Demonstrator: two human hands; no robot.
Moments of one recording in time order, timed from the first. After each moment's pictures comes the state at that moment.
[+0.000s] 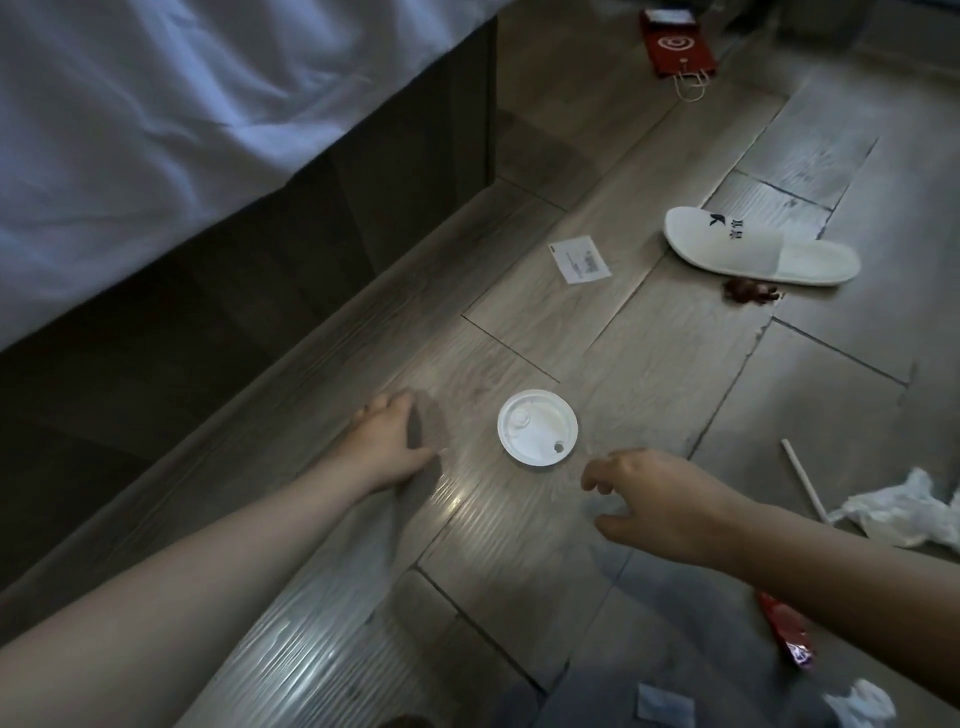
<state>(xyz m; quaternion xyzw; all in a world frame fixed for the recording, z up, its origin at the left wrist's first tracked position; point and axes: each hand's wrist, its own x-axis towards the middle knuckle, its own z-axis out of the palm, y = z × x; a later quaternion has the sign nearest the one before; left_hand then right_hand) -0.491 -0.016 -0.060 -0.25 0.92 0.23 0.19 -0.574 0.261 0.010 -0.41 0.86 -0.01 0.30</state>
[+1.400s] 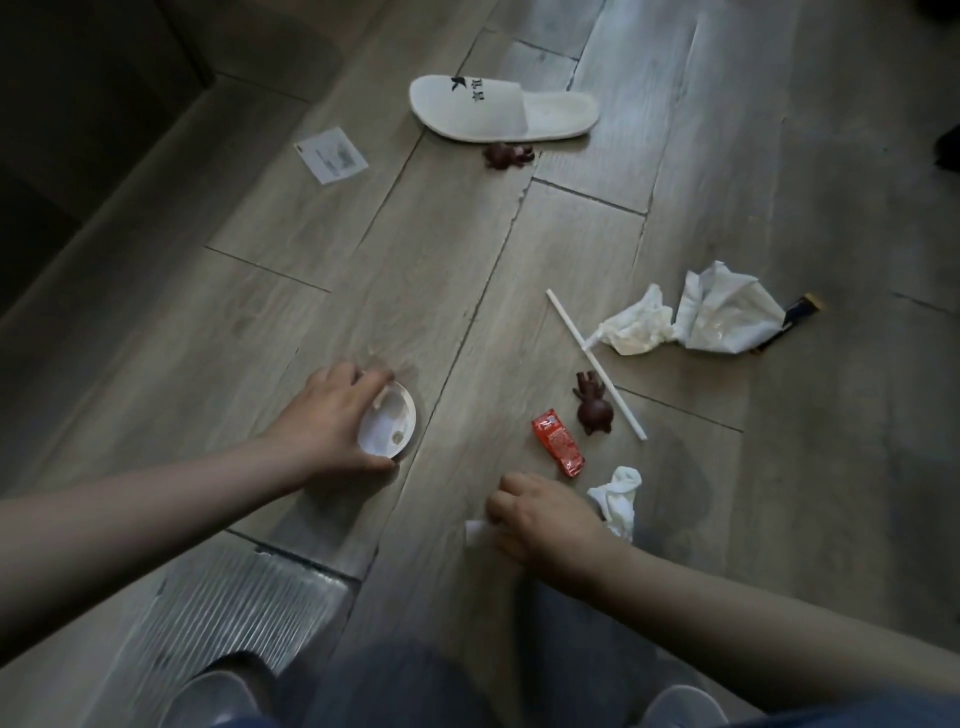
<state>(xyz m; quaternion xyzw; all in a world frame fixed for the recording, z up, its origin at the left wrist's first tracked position) -0.508 0.157 -0.060 0.06 0.96 0.13 0.25 -0.463 0.422 -0.069 -0.33 0.90 -0.13 0.27</state>
